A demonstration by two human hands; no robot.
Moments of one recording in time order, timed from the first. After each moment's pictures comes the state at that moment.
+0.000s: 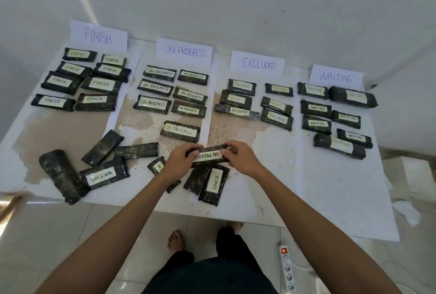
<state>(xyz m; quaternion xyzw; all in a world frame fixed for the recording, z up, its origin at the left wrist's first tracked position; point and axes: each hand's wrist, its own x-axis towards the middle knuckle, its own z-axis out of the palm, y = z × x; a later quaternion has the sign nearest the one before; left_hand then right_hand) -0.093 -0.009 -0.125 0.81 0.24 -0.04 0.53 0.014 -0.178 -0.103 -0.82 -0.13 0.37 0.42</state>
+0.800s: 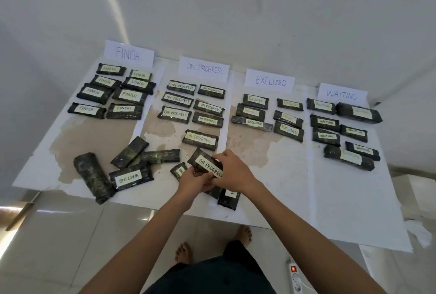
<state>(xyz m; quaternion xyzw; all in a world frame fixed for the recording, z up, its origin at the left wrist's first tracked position) -0.152 -0.022 -0.103 0.49 0.42 -0.02 0.77 -0.056 -0.123 -0.066 -0.88 -0.35 0.27 0.16</state>
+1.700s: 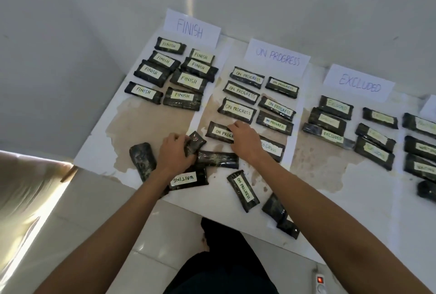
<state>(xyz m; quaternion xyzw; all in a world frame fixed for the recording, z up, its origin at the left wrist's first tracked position) -0.198 0.203 -0.153 0.89 0.37 -0.04 0.27 -0.021 0.074 -0.146 -0.87 -0.46 0.18 0.05</state>
